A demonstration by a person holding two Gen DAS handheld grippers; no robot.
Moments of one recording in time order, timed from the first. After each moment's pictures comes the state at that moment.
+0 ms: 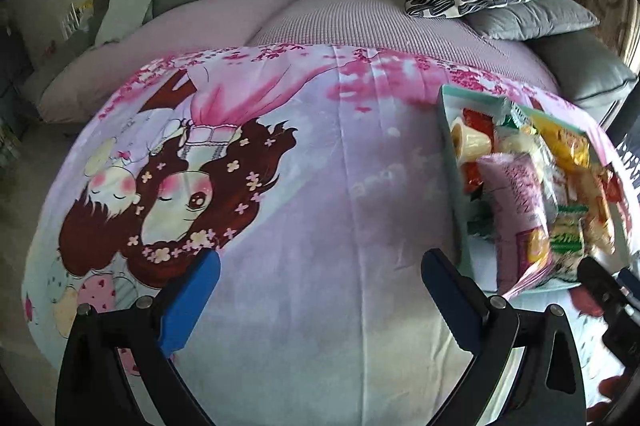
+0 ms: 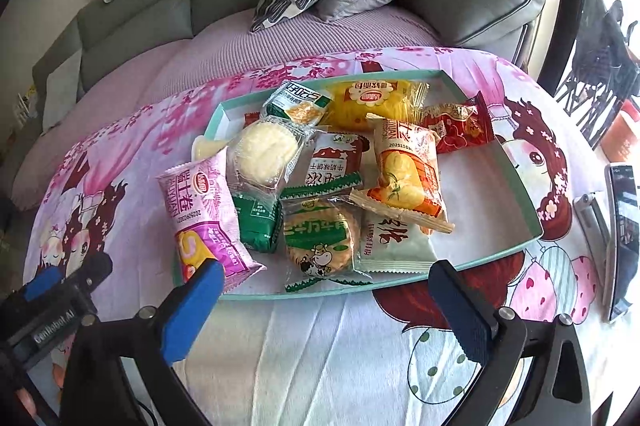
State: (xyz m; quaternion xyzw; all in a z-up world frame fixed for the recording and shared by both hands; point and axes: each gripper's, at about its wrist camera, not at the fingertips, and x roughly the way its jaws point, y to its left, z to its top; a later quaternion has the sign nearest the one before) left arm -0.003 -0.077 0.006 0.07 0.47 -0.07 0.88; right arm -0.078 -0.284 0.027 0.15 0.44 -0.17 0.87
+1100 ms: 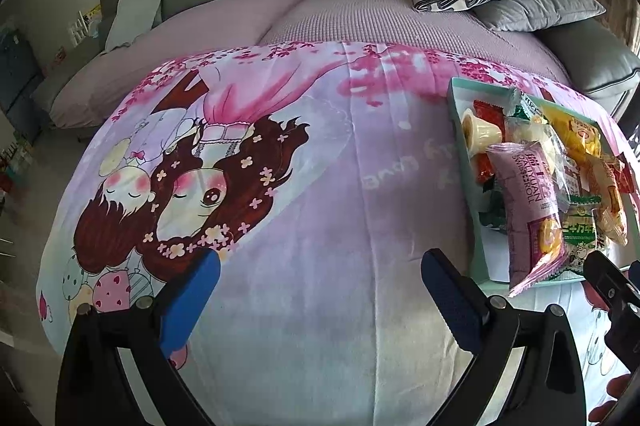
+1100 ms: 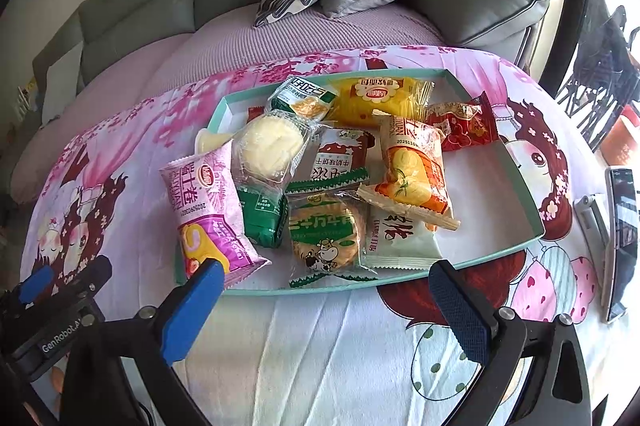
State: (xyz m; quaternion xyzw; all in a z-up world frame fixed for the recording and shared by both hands) left arm -0.006 -0.078 0.006 0.09 0.47 -0.04 0.88; right arm -0.077 -0.278 0.026 0.14 0.45 -0.17 0.86
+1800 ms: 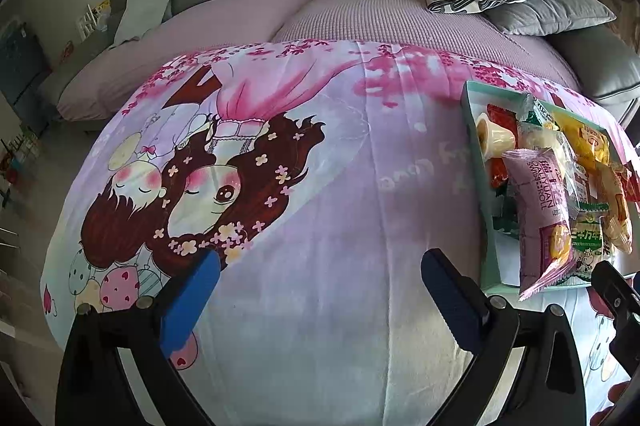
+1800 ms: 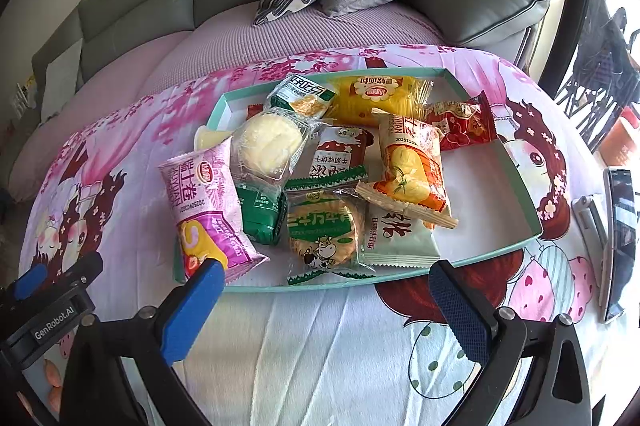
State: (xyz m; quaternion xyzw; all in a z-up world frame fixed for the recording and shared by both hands) left arm -0.003 -0.070 0.007 0.08 0.47 -0.03 0.88; right arm -0.078 -0.279 0.026 0.14 0.45 -0.17 0.86
